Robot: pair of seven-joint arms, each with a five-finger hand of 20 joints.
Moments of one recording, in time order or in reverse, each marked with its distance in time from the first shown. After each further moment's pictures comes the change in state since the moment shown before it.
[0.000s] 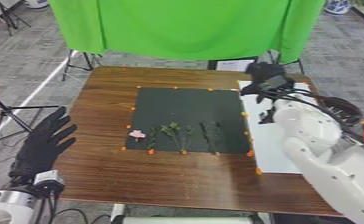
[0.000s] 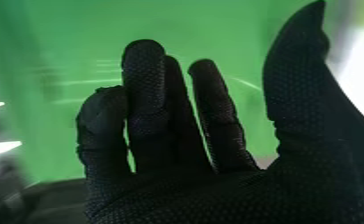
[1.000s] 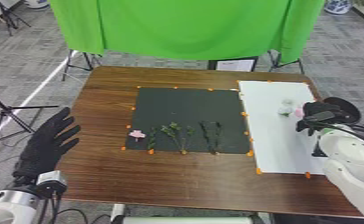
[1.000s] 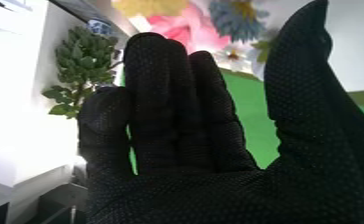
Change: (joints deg) left arm -0.7 -0.2 0.7 0.2 0.2 -1.0 -0.7; right arm -13.9 10.0 7.7 8.4 1.6 -2.0 5.1
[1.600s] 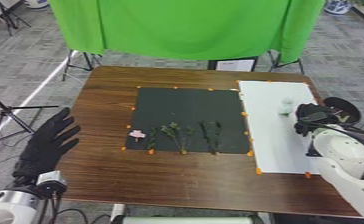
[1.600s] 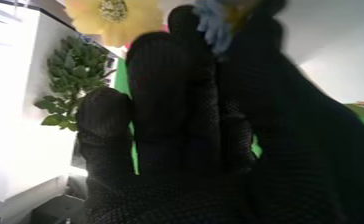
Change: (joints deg) left arm 0.0 -0.1 0.0 0.0 0.0 0.0 0.0; right arm 4.1 -0.7 -4.6 3.8 2.0 2.3 -1.9
